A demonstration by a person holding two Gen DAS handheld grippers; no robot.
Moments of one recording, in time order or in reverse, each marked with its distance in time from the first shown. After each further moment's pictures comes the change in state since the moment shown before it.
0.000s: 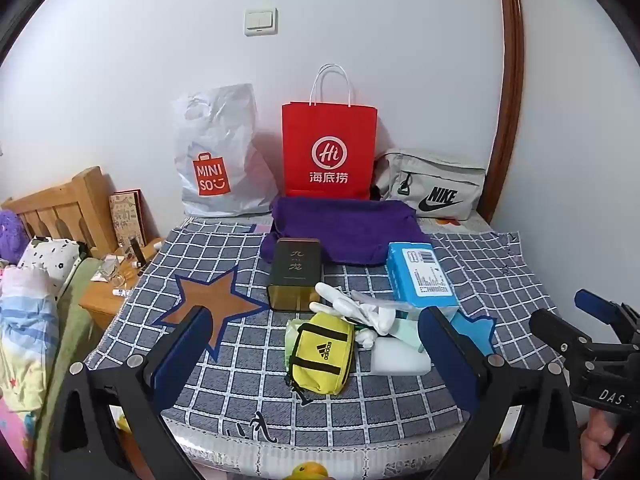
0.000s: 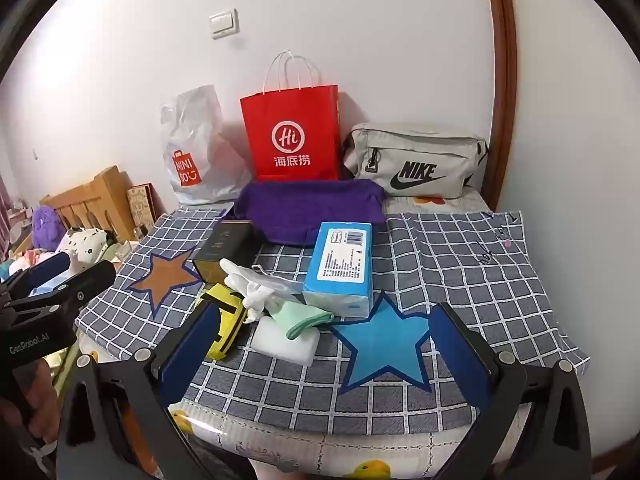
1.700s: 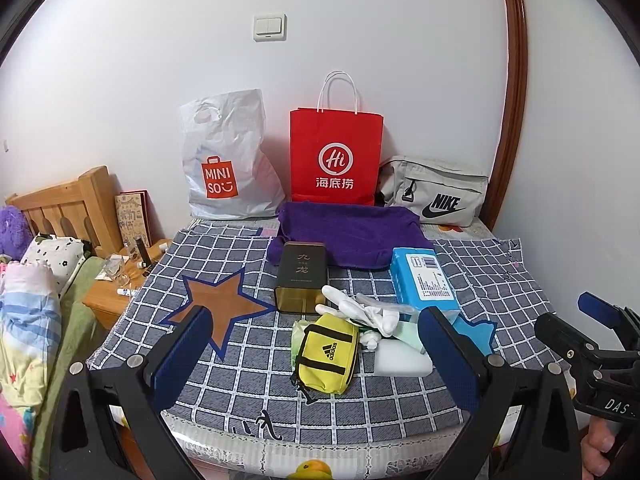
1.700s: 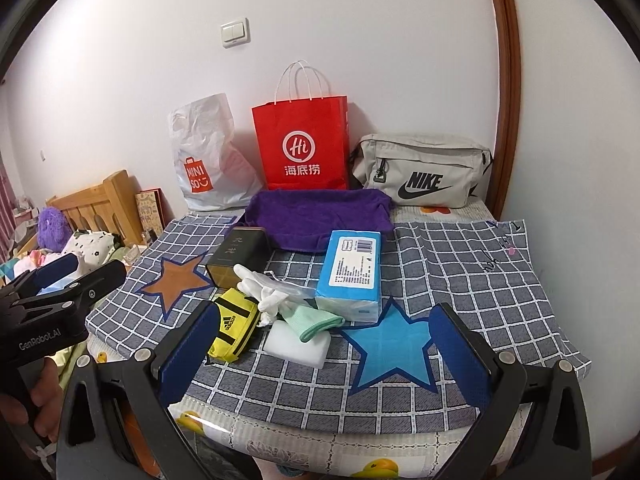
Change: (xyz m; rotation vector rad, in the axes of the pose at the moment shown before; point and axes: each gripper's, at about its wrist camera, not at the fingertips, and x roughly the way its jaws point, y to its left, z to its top) left arm -0.012 0.007 0.002 -0.018 -0.031 0.006; right arm -0.012 0.008 0.003 -0.009 -0.020 0.021
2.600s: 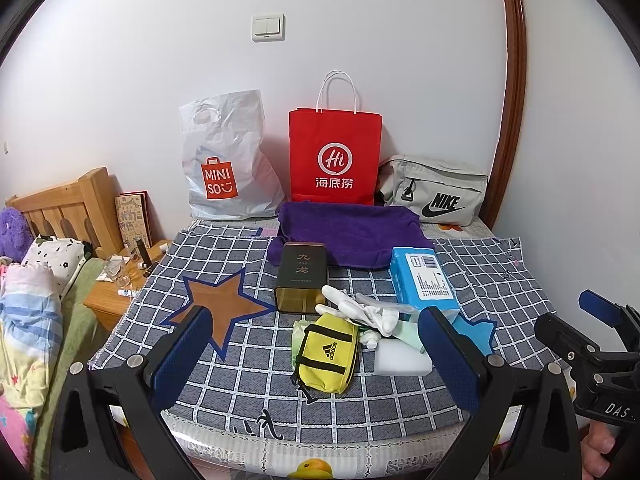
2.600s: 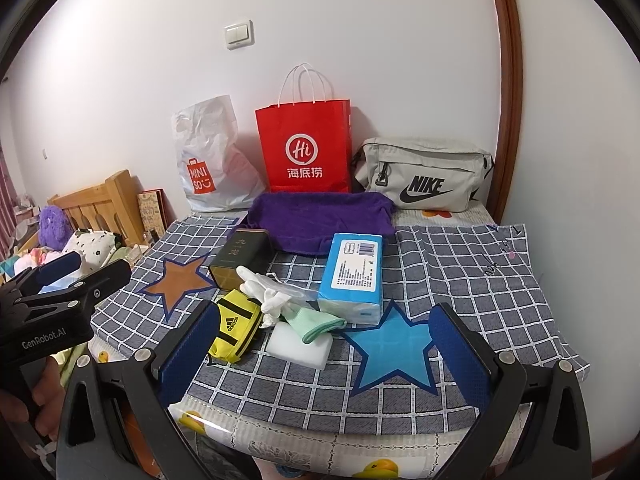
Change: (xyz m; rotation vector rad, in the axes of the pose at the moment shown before) left arm -0.003 0.003 0.001 -0.001 0.002 0.000; right arm -0.004 0.003 0.000 -0.007 -0.011 0.003
